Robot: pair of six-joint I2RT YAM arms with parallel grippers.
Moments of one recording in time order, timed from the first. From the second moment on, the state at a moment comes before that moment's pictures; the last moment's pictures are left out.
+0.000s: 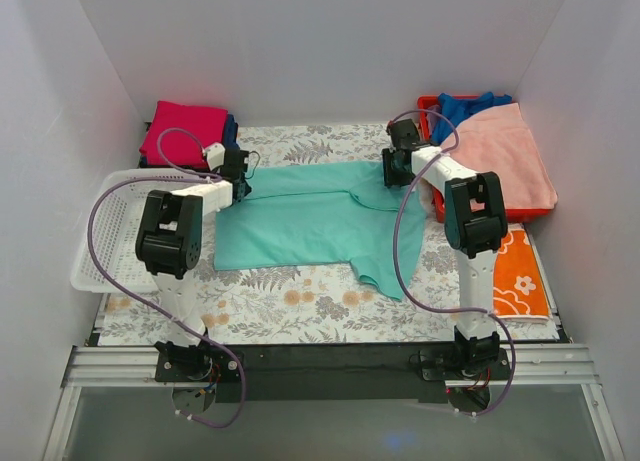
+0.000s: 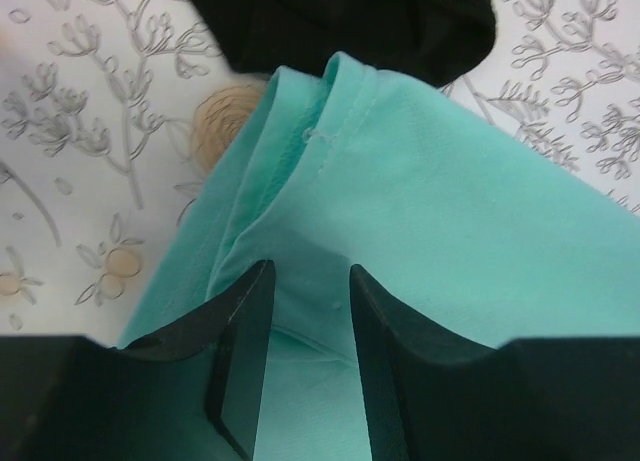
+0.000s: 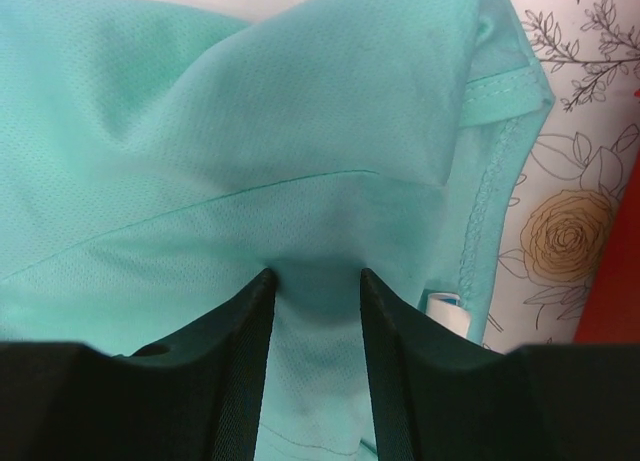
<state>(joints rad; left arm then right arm) -0.19 2.00 1.26 -0.10 -0.48 -0.66 0.28 2.22 1.73 -0.53 0.10 0.14</state>
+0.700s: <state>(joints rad) -0.36 1.45 0.84 -0.13 -0.52 -0.67 0.42 1.50 1.11 -0.42 0.14 0.17</state>
